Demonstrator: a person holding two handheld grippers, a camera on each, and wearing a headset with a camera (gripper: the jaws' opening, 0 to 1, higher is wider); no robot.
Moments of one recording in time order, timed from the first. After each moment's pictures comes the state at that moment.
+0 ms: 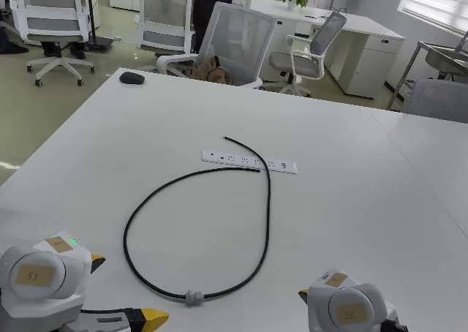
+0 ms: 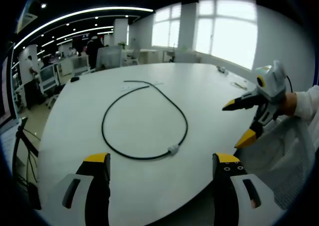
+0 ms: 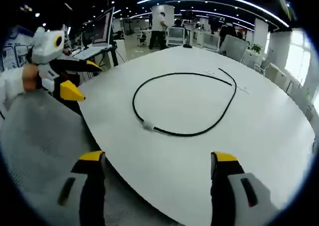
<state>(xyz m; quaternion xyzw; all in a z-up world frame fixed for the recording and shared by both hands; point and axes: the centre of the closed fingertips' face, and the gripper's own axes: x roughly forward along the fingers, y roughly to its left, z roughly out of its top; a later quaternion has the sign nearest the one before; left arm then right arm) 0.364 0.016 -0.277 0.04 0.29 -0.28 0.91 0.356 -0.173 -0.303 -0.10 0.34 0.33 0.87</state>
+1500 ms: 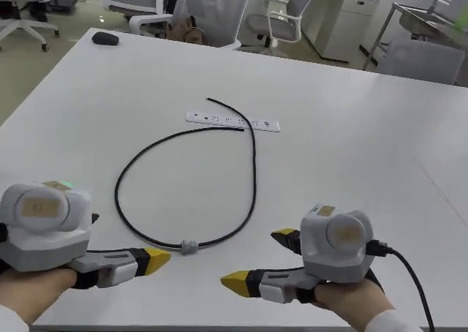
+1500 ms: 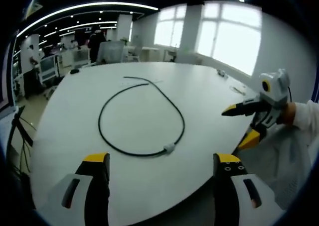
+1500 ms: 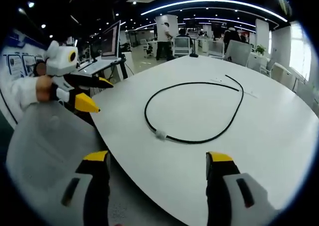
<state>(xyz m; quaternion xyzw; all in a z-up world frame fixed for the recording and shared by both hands) 0.362 0.024 -0.279 -0.01 0.30 -0.26 0.92 0.341 -0.143 -0.301 -0.08 0.33 0.41 0.85</state>
